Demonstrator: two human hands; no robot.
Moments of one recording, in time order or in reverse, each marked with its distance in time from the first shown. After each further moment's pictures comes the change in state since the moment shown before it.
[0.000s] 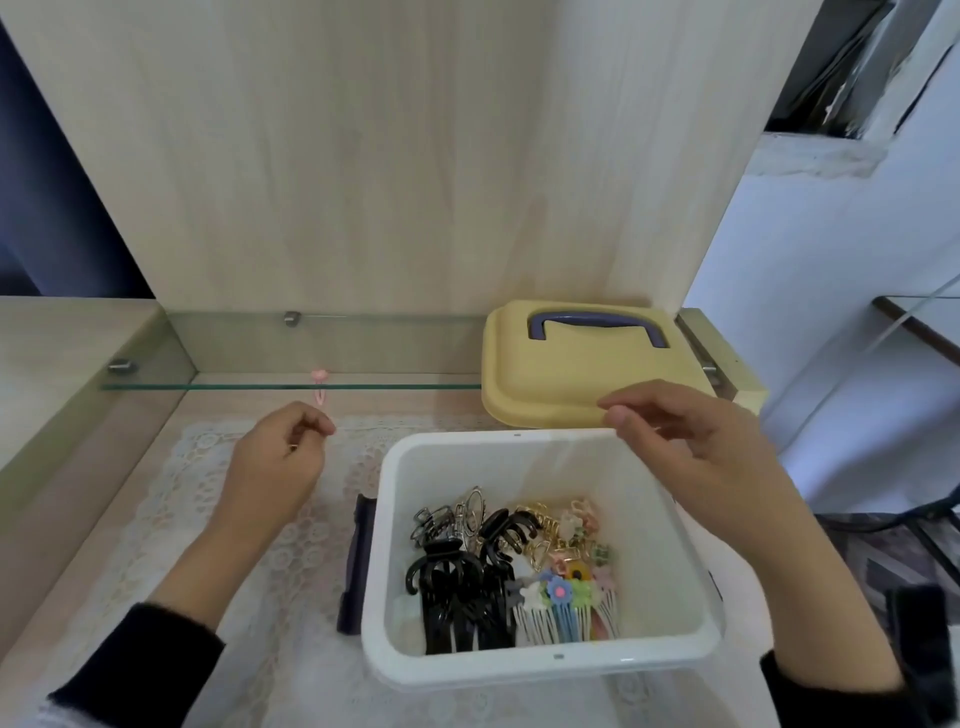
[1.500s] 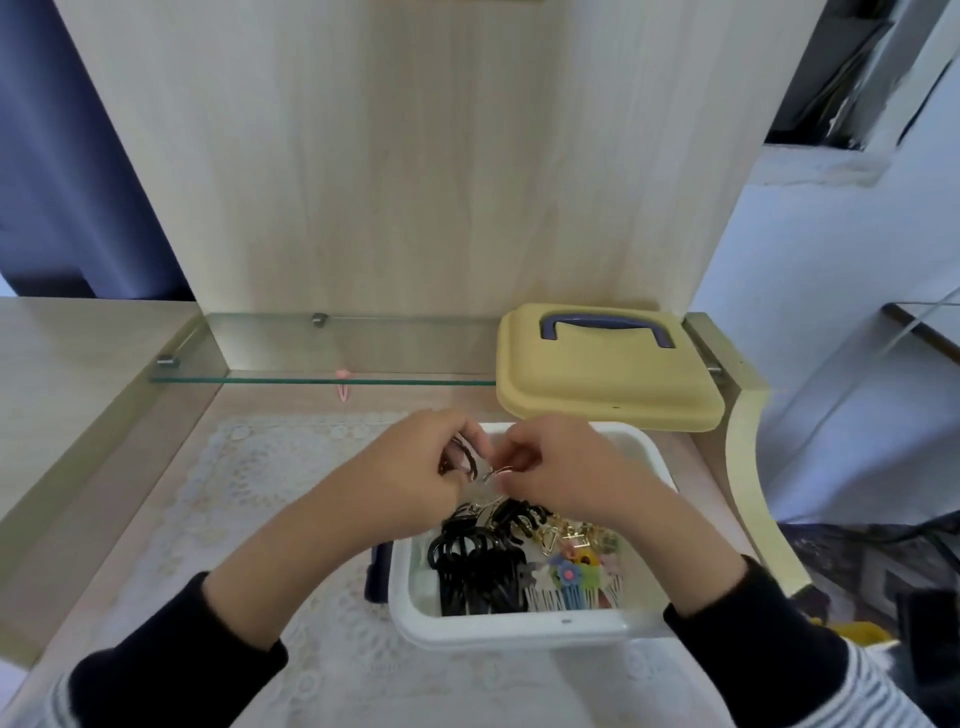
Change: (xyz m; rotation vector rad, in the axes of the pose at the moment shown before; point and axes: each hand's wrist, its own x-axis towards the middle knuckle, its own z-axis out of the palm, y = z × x) left_hand -0.050 0.122 -0.007 0.125 -0.635 0.067; right_hand 0.016 -0.038 0.072 -0.238 -0.540 0.176
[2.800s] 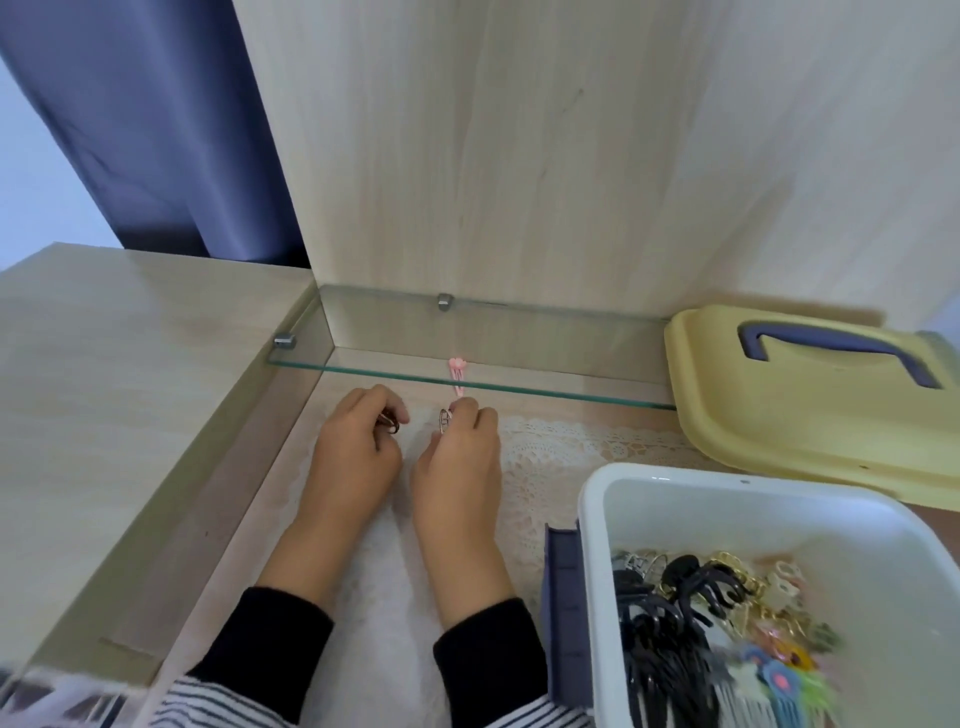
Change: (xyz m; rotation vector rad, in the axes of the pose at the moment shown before) left_hand 0.046 -0.214 -0.045 -0.015 0.769 0.049; right_hand 0.146 -0.105 0.198 0.086 0.595 0.081
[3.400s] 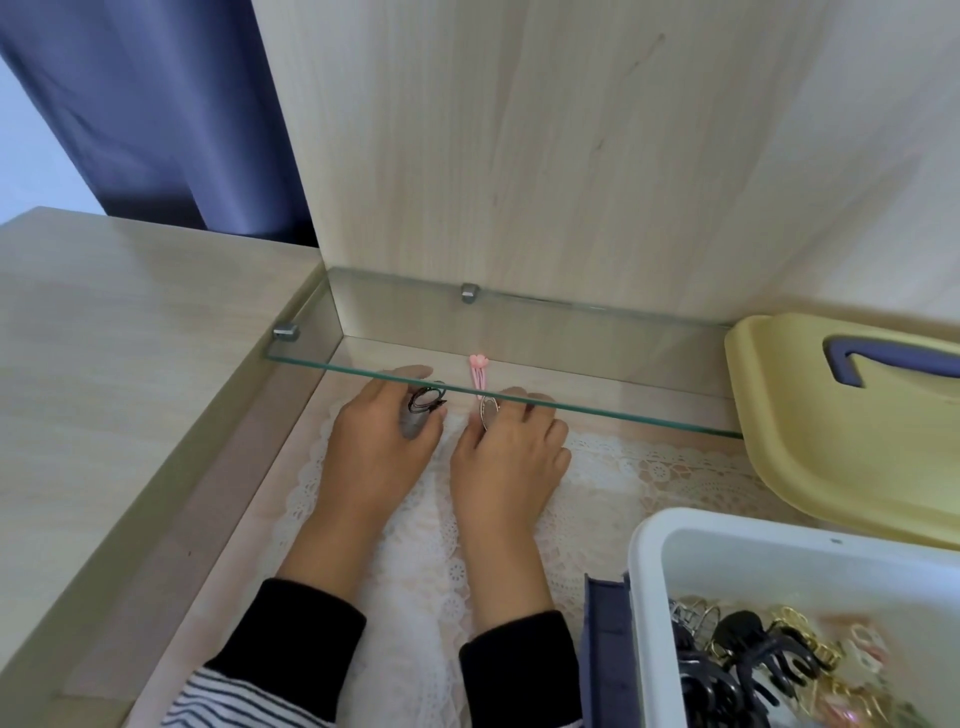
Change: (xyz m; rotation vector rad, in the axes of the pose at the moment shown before) left_hand 0.017 -0.016 0.023 0.047 0.040 -0.024; right_hand 0.035 0.030 0.030 -0.271 0.214 0.072
